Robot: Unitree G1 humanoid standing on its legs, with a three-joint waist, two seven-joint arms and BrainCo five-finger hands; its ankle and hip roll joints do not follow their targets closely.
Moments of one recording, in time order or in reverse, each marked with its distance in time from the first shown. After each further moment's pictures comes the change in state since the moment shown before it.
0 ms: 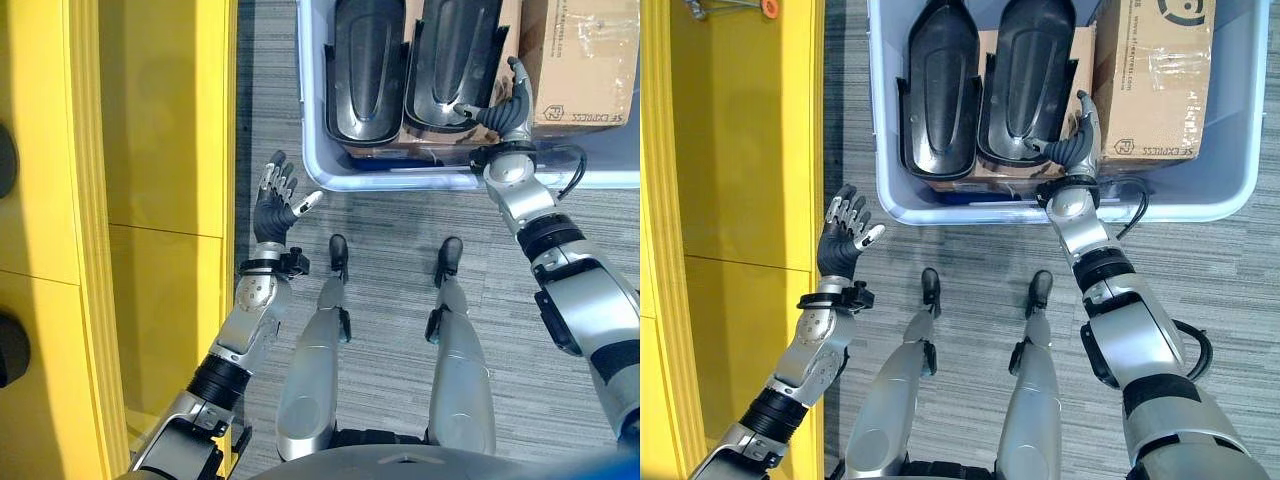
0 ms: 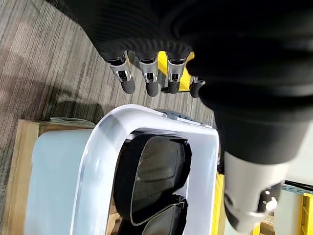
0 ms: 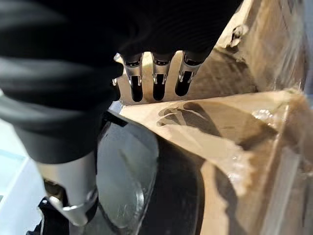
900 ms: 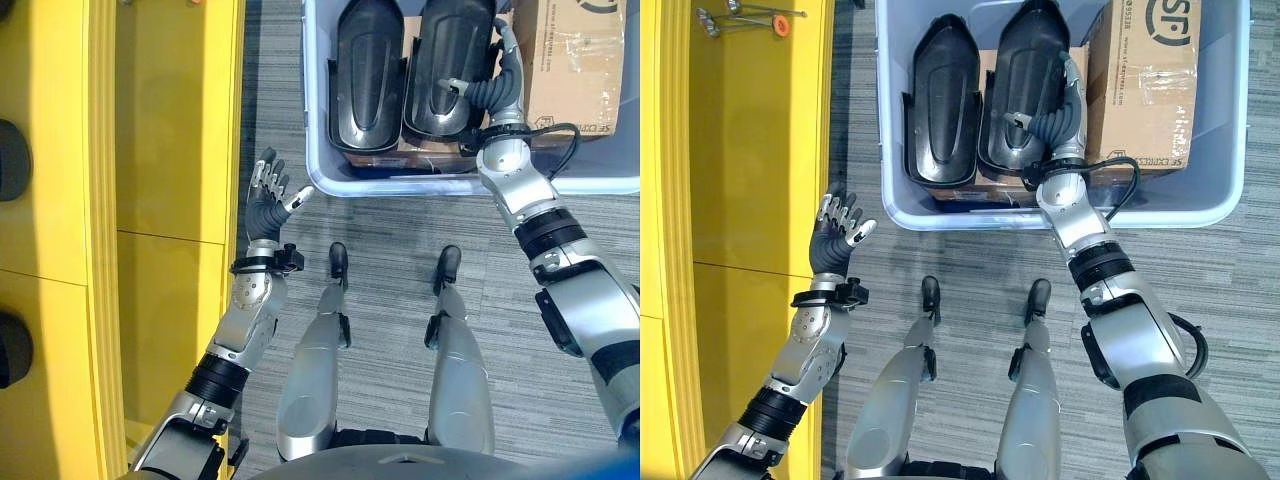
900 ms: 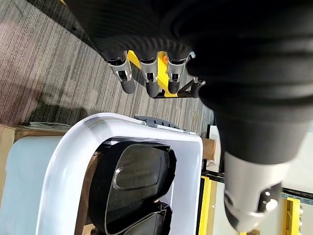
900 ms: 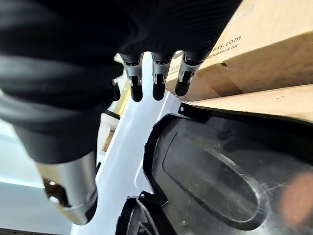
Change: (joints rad) left arm 0.000 -0.015 0.045 0.000 0.000 0.014 0.000; right arm 0.003 -0.003 -0.001 -0.161 -0.001 -0.006 0.015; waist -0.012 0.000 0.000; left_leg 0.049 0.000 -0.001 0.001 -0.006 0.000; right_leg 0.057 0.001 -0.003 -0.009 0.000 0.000
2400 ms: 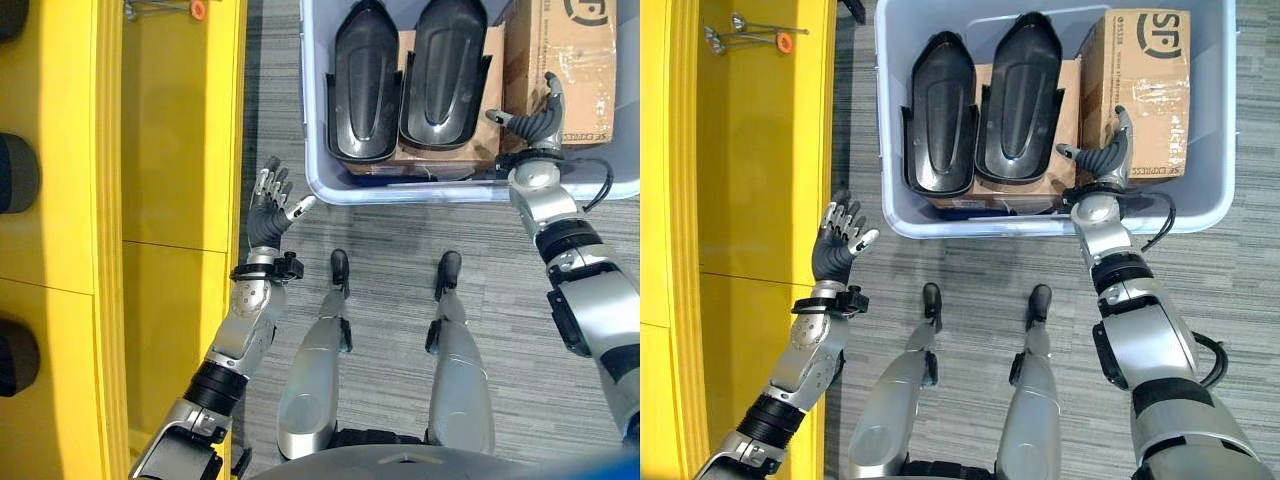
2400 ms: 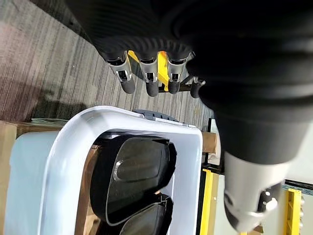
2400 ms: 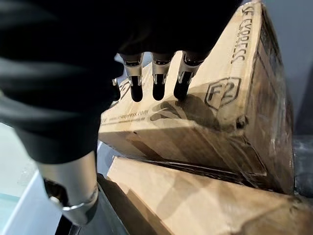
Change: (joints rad) left arm 0.030 0.001 0.000 -0.001 0.004 0.001 -0.038; right arm 0.001 -0.055 -0.069 0.244 0.053 -0.007 -0.007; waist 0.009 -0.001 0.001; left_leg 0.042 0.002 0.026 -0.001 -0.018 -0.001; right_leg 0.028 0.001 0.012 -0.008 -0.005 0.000
